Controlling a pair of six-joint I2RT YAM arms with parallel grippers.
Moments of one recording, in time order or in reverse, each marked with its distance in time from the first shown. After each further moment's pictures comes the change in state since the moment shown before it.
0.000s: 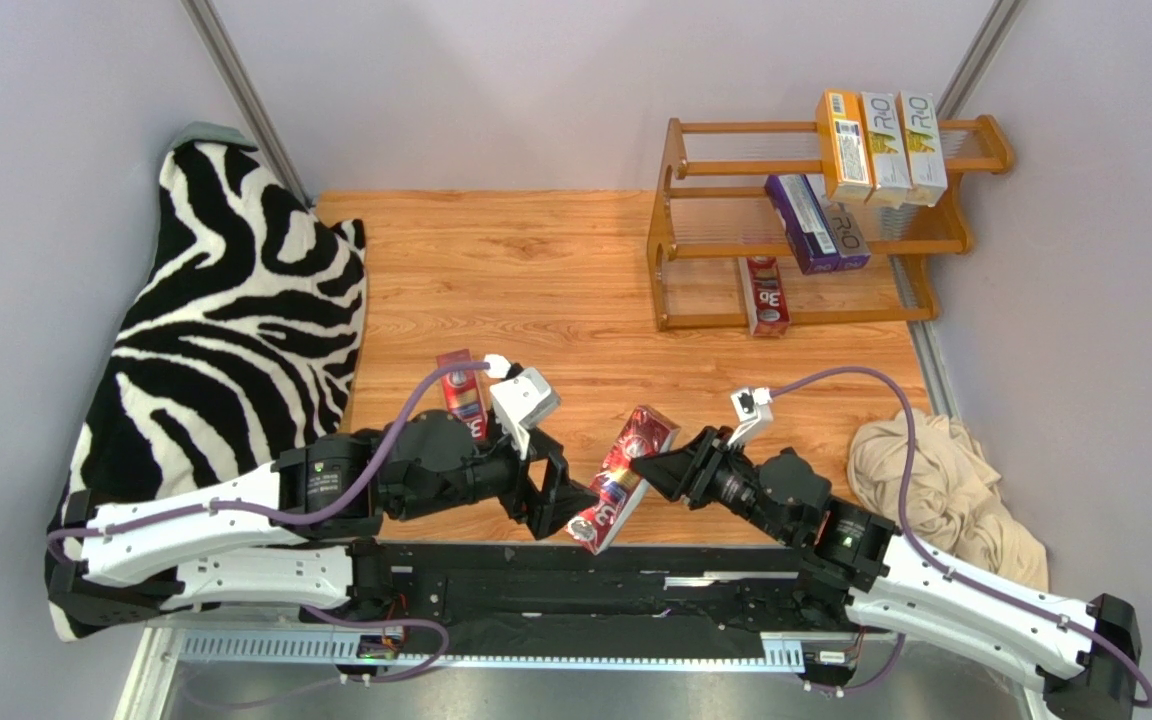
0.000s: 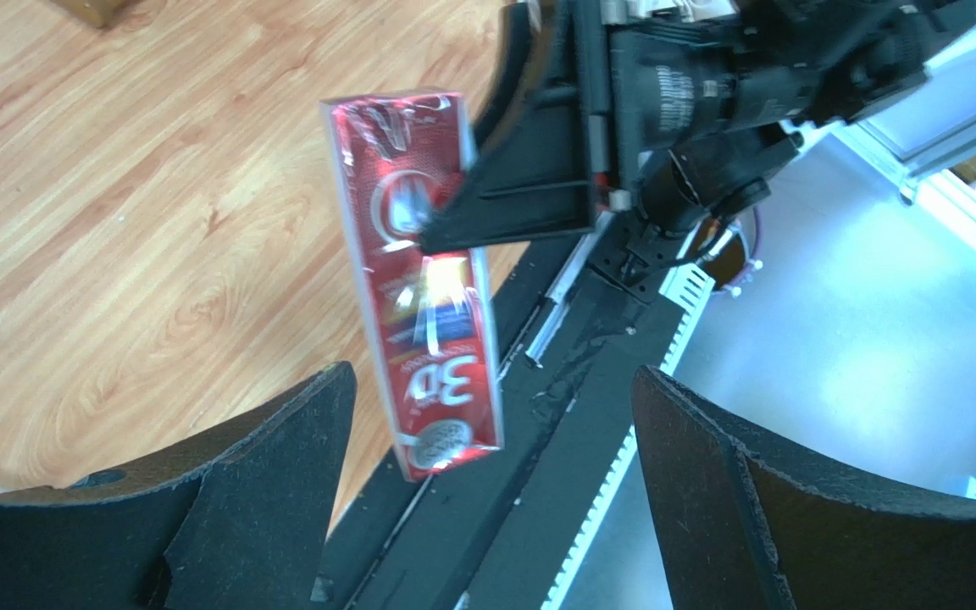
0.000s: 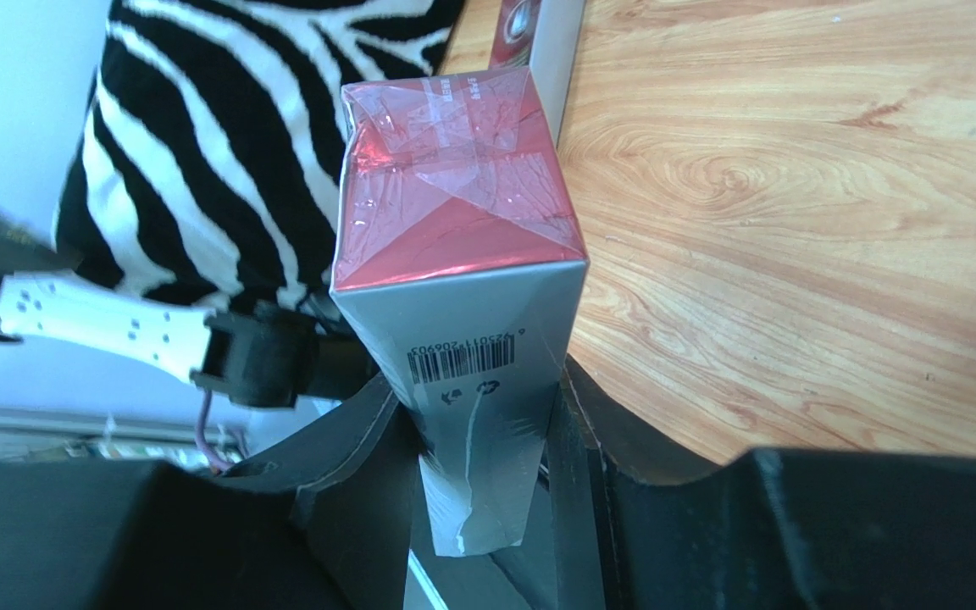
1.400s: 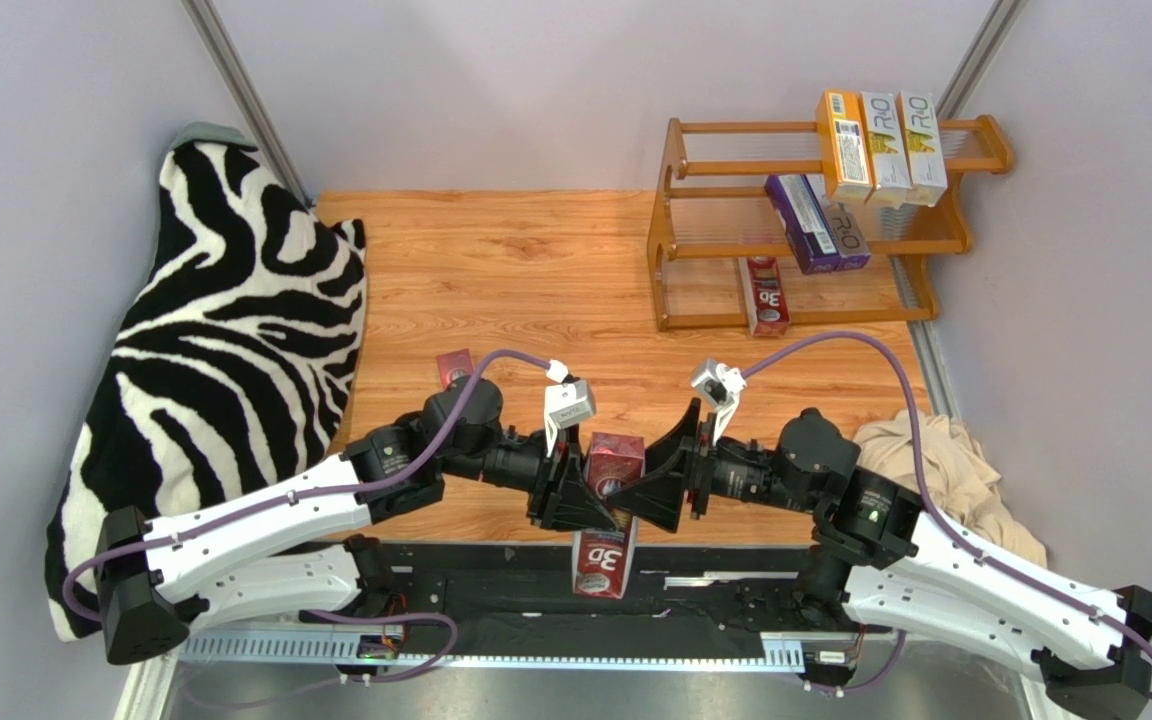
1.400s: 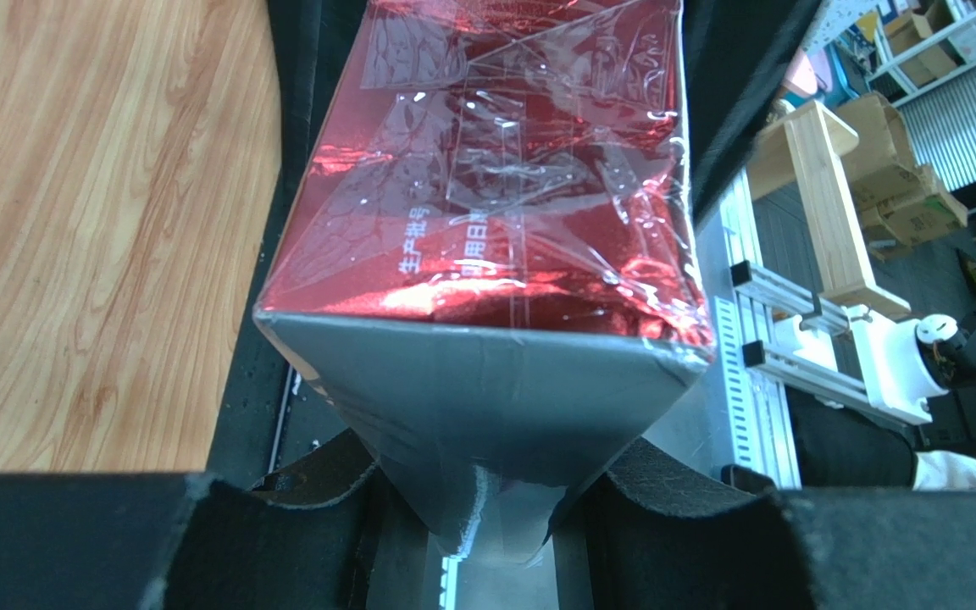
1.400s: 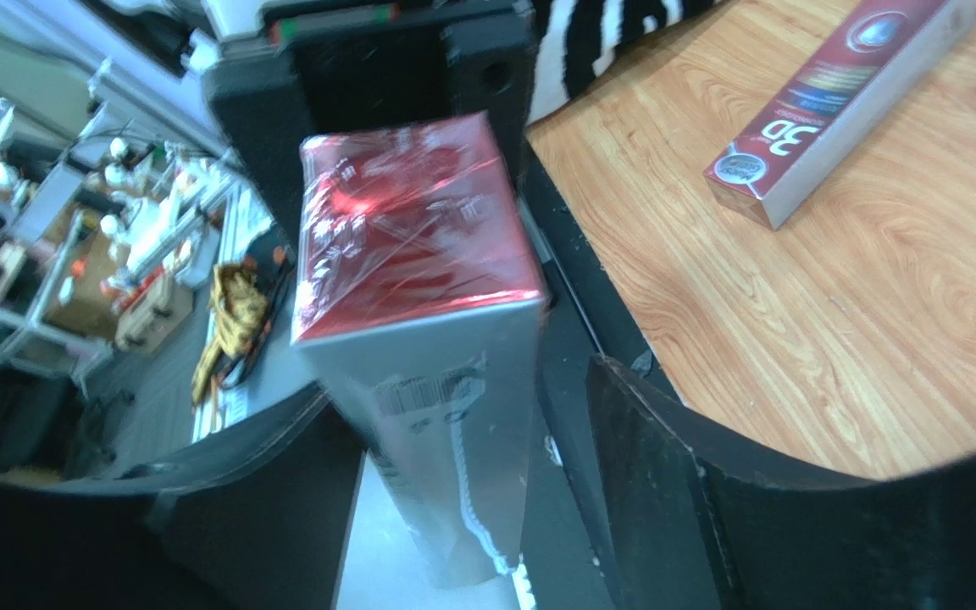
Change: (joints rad) left arm 0.312 0.102 -0.254 0.444 0.863 -0.039; right arm 0.001 0.130 0.351 -0.113 -0.479 -0.359
